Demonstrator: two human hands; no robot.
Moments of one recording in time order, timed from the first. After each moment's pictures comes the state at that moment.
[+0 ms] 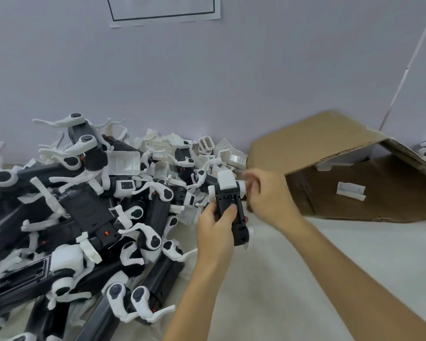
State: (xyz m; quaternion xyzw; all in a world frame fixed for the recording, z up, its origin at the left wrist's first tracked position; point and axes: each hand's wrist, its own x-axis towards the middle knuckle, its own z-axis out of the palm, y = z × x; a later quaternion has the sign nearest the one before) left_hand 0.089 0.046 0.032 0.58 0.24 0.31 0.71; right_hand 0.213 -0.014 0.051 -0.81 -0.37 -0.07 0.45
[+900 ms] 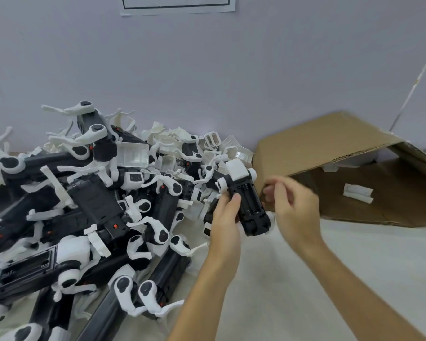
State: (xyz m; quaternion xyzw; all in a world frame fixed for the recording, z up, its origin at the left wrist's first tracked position) left_hand 0.098 0.048 0.021 0.49 0.13 0.30 0.81; right_hand 0.182 -0.039 0.035 -0.72 -0.32 -0.13 0.60
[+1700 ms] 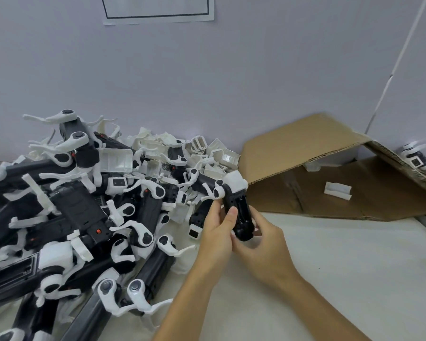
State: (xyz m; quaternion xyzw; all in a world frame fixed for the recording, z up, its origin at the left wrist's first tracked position) left_hand 0.103 0.045 0.000 0.61 0.11 0.28 0.74; right_hand 0.156 -0.057 -0.015 -0.72 -0.38 0.01 0.58
